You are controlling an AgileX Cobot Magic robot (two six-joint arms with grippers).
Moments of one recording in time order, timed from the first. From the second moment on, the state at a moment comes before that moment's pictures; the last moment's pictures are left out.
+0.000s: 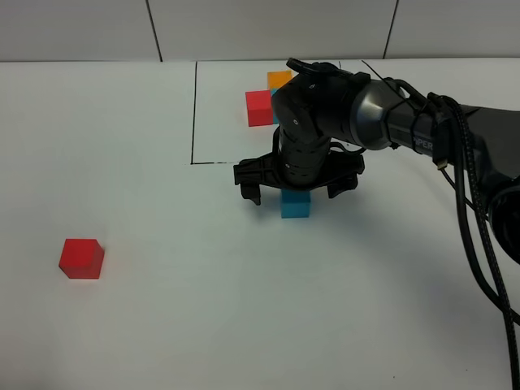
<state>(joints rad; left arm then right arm) -0.10 -0.01 -0.51 0.00 1.06 0.08 0.63 2.19 -1.63 -0.14 0.87 0.59</state>
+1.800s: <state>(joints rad) -0.10 -0.01 -0.51 0.00 1.06 0.08 0.11 0.59 -0.60 -0.04 1.02 0.06</state>
